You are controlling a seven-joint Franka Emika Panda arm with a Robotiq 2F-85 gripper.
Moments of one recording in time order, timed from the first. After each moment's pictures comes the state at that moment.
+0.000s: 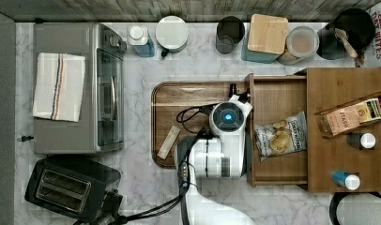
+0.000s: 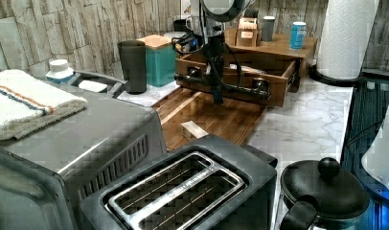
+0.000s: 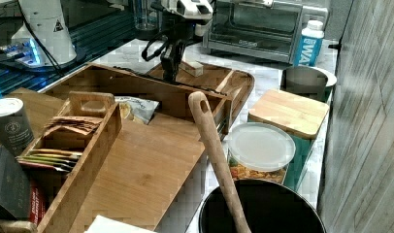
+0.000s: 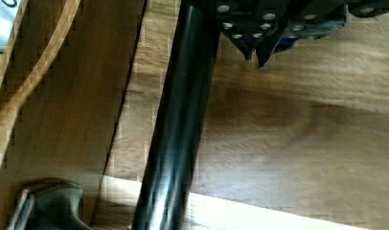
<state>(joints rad) -0.03 0.19 -0.09 -2.36 -0.12 0.86 -0.99</state>
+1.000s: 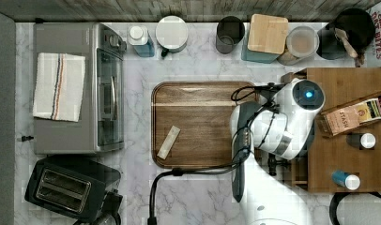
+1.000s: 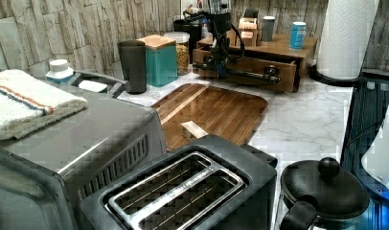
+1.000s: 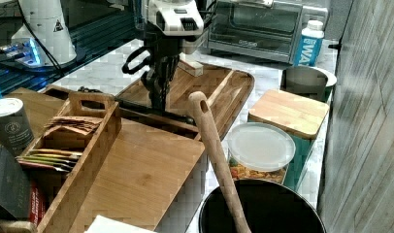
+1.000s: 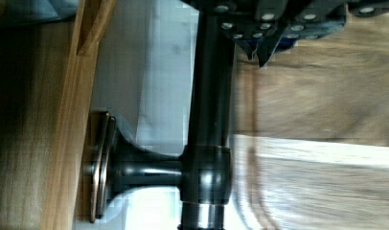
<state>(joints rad) -0.19 0.35 -0.18 -2.05 0.02 0.70 -1.22</state>
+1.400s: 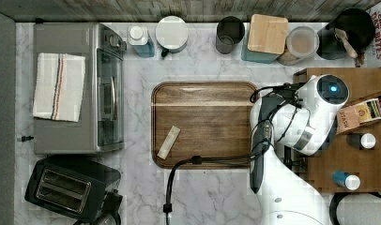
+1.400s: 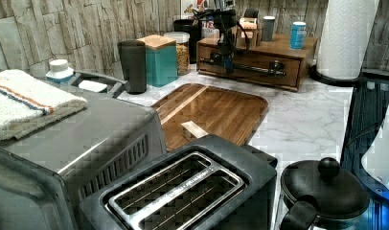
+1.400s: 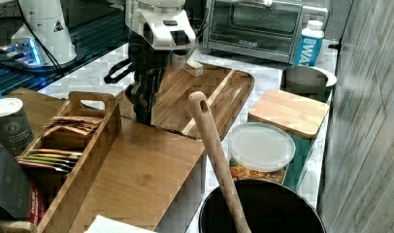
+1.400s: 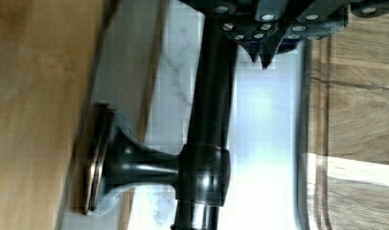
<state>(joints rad) -0.26 0.41 -0.20 -1.95 0.00 0.64 -1.36</state>
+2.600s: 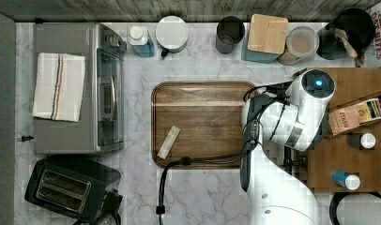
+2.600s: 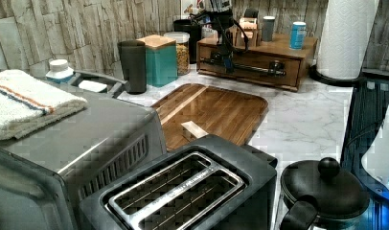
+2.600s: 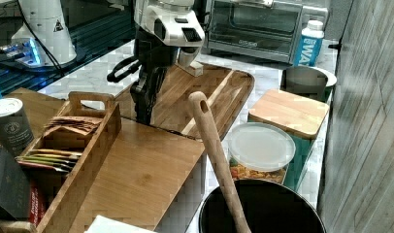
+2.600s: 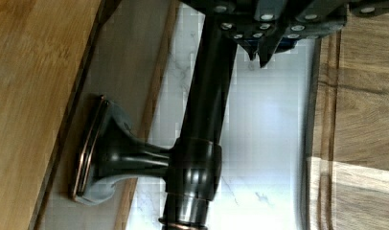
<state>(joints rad) -0.17 0.41 -0.25 -1.95 -0.08 0.64 -1.32</state>
